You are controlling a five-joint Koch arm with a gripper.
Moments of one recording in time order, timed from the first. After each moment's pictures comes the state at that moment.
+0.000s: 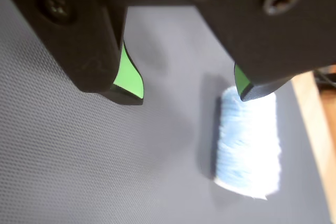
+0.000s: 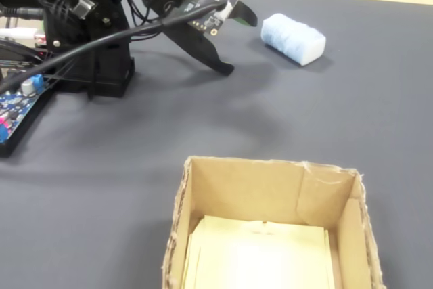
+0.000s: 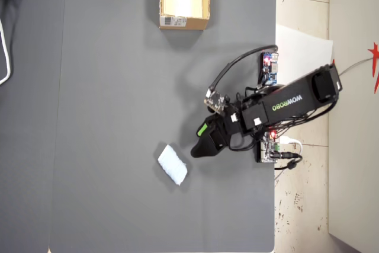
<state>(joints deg) -23.6 130.8 167.2 11.7 118.3</state>
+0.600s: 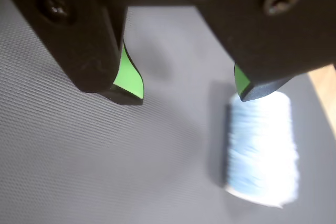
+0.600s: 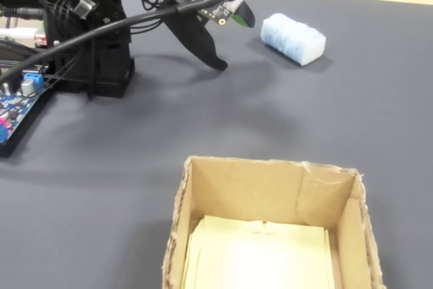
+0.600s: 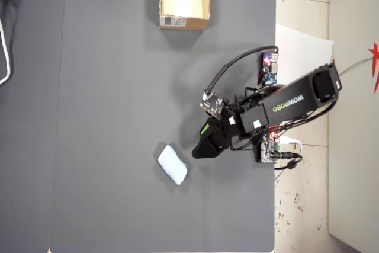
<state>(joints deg) -23.3 129.6 157.1 26.5 118.7</state>
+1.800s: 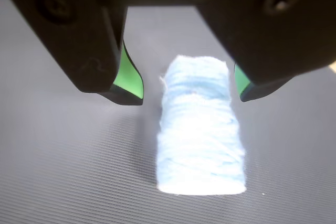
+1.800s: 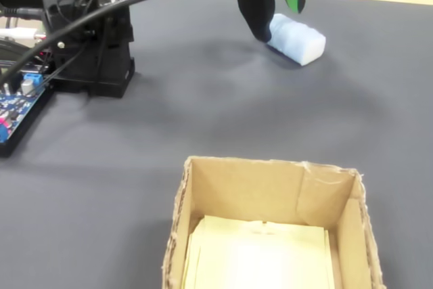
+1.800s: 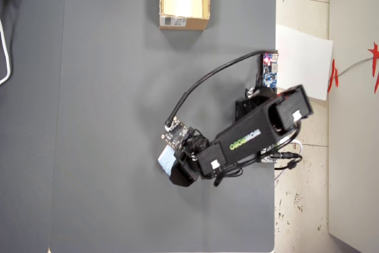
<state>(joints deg) -28.9 89.4 114.9 47.5 112.1</state>
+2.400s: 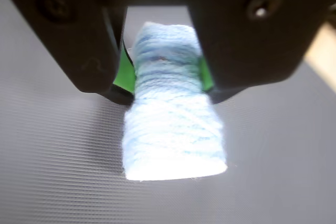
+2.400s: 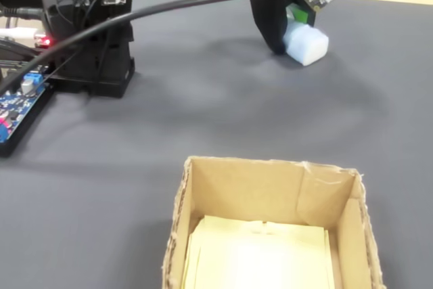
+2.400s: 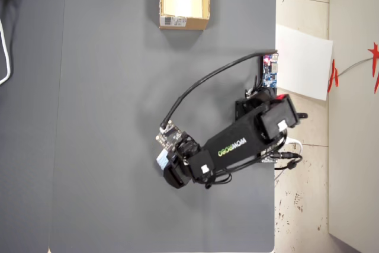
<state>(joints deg) -28.7 82.8 118.3 28.7 101.2</state>
